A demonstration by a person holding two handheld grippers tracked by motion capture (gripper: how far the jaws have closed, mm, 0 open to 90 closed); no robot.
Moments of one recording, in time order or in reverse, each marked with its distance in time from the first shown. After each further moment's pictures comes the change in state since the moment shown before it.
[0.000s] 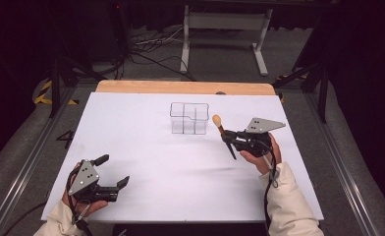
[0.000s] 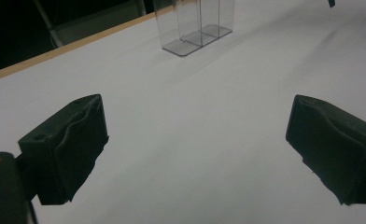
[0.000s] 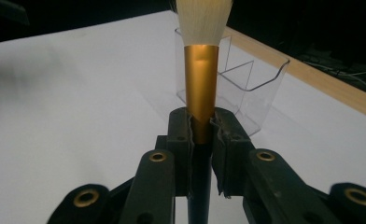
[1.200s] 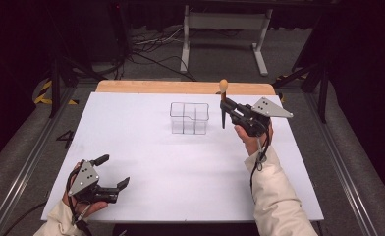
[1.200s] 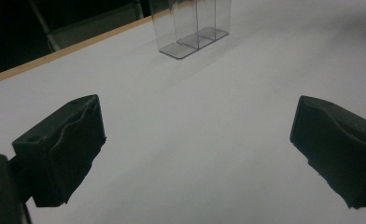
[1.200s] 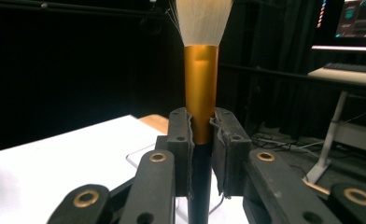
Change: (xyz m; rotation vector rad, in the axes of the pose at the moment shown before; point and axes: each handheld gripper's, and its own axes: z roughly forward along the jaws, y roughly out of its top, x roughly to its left) left arm 0.000 -0.001 0.000 -0.017 -0.012 0.003; right arm -0.017 0.044 0.011 -0.383 -0.180 0.039
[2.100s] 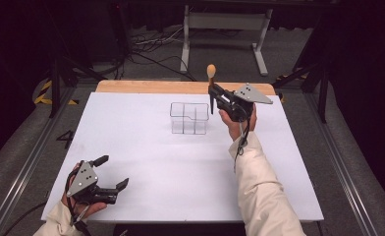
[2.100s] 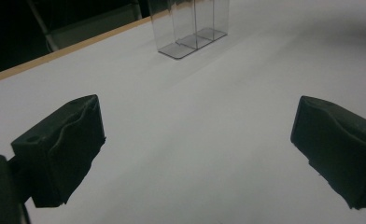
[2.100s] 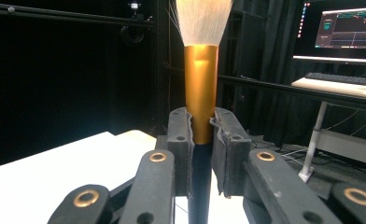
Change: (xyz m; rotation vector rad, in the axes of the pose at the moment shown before) left arm 0.001 -0.002 -0.003 -0.009 -0.005 0.000; right arm 0.000 0.008 0.054 -0.026 -0.070 -0.002
